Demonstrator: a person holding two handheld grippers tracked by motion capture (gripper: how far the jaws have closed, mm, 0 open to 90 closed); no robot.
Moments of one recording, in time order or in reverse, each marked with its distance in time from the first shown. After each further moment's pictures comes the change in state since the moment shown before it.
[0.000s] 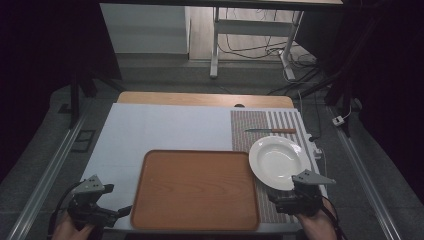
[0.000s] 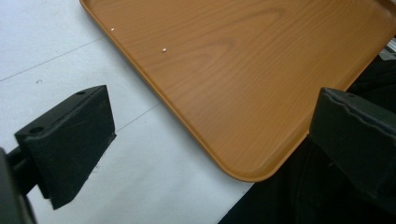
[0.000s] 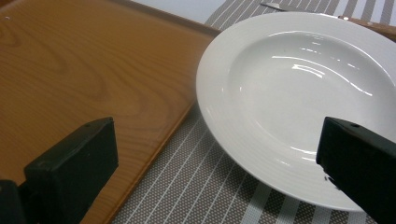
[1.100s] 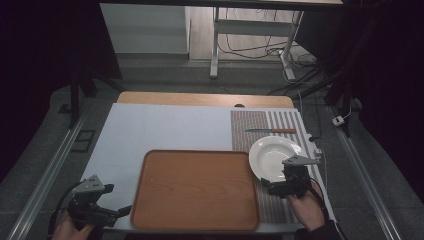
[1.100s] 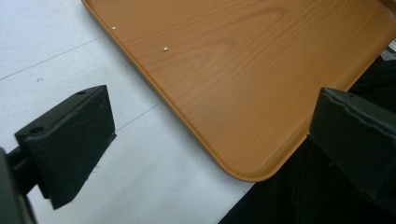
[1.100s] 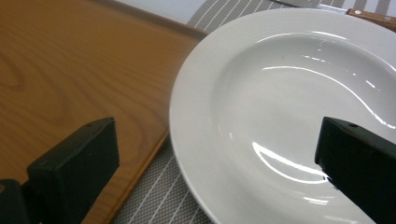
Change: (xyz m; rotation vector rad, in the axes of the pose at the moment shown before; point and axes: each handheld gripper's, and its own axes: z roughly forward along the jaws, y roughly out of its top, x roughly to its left) left arm 0.001 0.000 0.000 0.004 0.001 -0.007; right arm -0.018 0.023 0.044 0.071 -0.005 0.027
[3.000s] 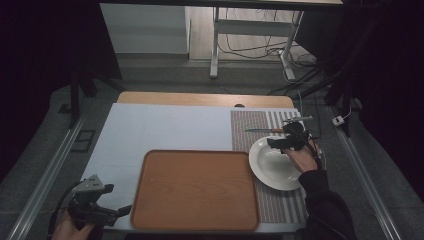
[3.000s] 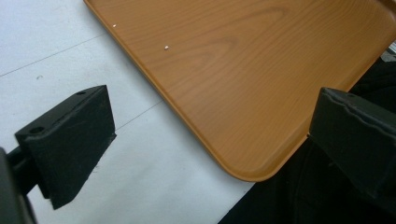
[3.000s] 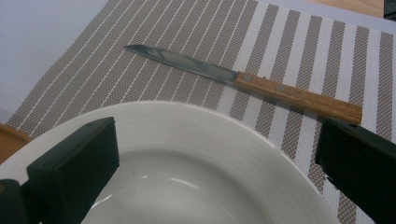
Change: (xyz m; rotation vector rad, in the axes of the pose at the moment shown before) left arm 0.001 0.000 0.001 0.005 0.000 -0.010; right arm -0.099 0.076 0.085 0.060 -0.159 0.058
